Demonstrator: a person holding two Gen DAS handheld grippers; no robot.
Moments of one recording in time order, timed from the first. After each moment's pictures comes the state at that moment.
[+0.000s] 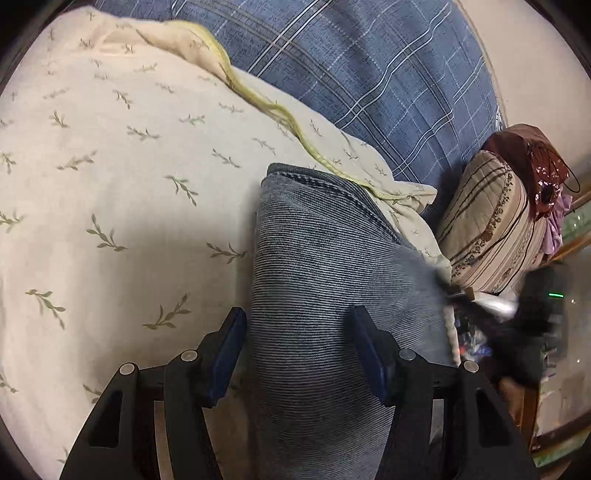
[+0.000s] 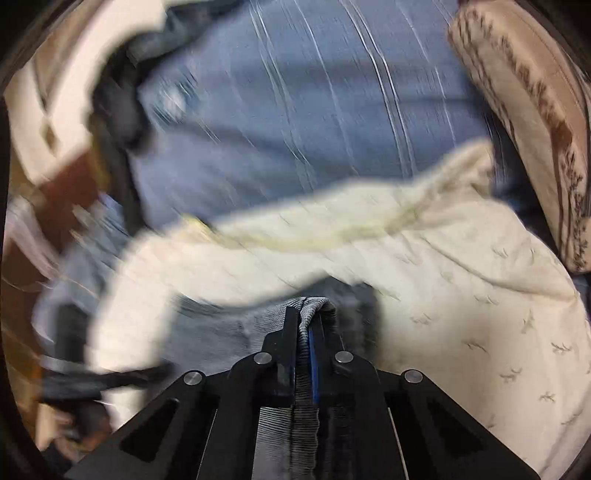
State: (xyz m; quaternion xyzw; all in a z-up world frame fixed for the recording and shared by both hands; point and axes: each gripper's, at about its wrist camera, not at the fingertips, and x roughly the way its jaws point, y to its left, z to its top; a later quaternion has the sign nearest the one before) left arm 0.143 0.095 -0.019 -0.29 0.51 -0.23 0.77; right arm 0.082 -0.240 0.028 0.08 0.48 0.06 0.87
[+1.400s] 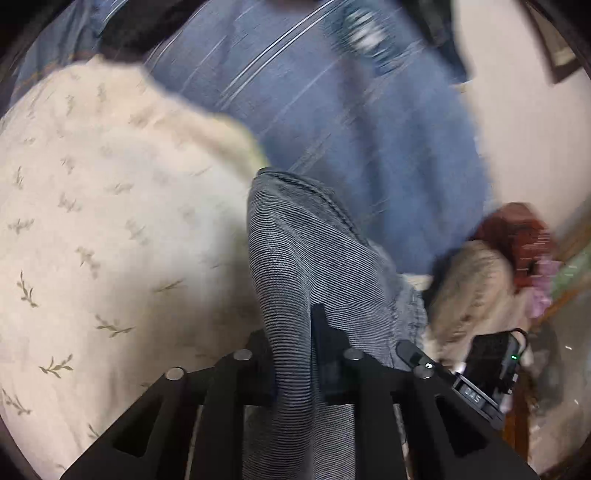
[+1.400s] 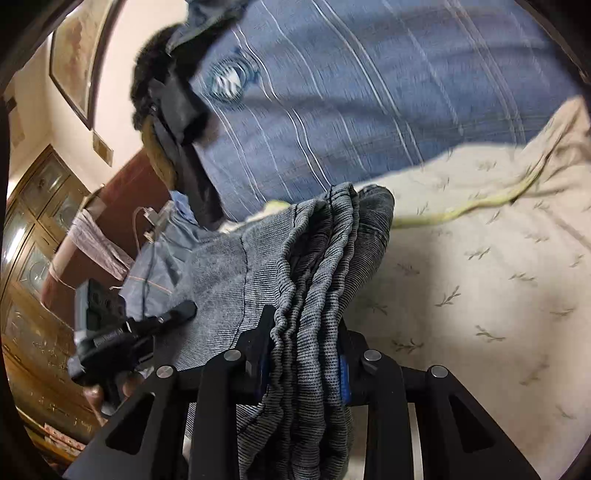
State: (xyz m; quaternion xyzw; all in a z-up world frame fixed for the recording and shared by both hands) left arm 0.136 0.179 0.002 -0.35 0.43 -0.15 0.82; right arm 0.101 -0.181 0.017 0.19 0.45 0.21 0.85
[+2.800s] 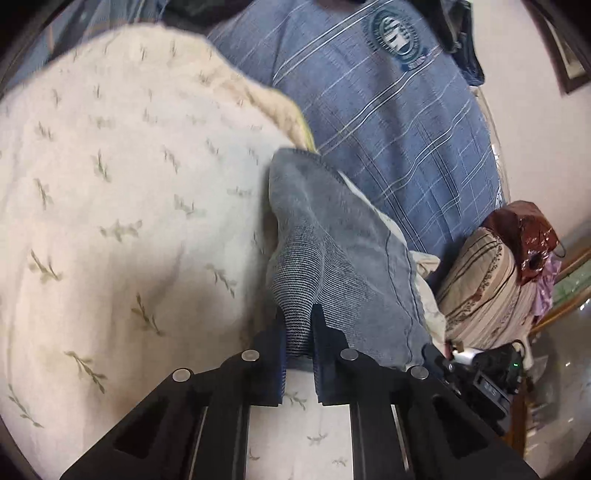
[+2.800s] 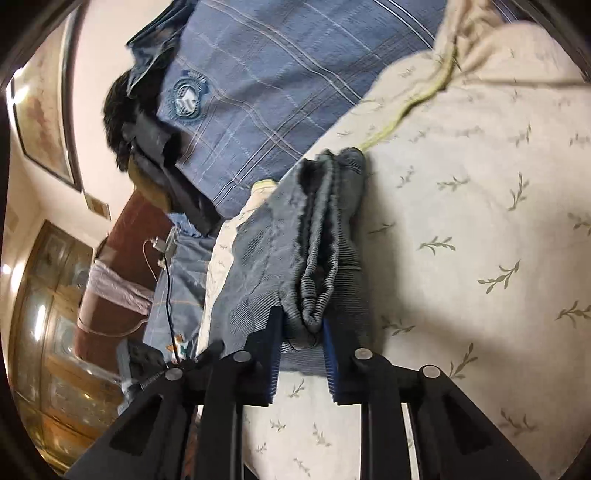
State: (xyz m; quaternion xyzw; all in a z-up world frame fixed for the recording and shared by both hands) left arm 0.012 0.202 -0.007 -0.37 0.41 -0.13 0.82; right arm 0.021 -0.209 0.000 0.30 0.44 0.20 0.82
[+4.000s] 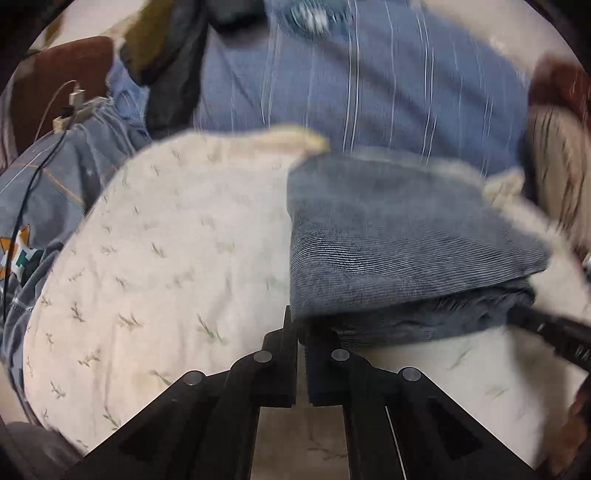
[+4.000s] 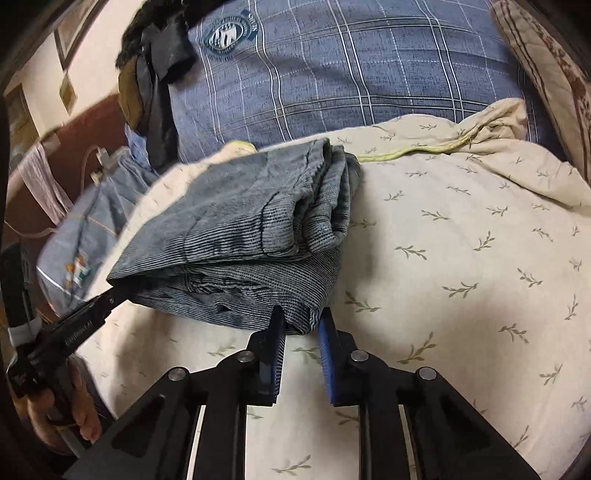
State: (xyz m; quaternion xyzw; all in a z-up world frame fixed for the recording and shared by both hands) left arm -0.019 0.100 0.002 -0.05 0.41 0.01 0.91; right arm -0.002 -0.154 -0.012 0.04 0.47 0.10 0.88
